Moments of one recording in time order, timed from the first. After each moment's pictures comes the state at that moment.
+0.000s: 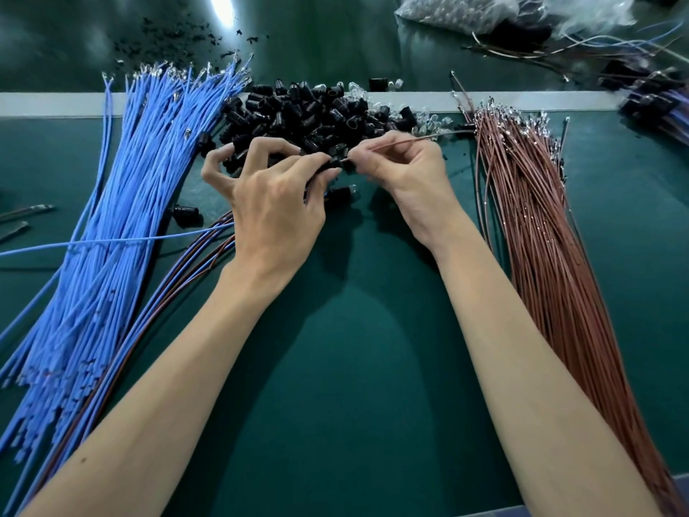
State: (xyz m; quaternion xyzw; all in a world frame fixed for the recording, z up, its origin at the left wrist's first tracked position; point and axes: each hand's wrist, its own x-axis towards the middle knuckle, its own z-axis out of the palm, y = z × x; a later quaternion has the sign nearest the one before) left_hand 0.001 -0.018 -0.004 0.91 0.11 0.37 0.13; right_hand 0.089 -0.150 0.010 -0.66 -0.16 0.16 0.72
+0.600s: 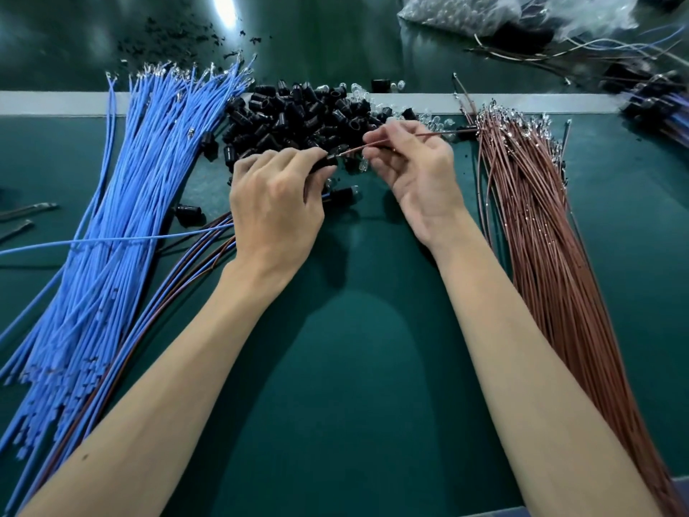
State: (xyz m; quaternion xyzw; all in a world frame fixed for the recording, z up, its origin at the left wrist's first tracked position) left_hand 0.001 -0.017 -0.002 0.91 0.09 0.36 0.17; right_hand 0.092 -0.149 0.012 -0.54 -0.09 0.19 0.82
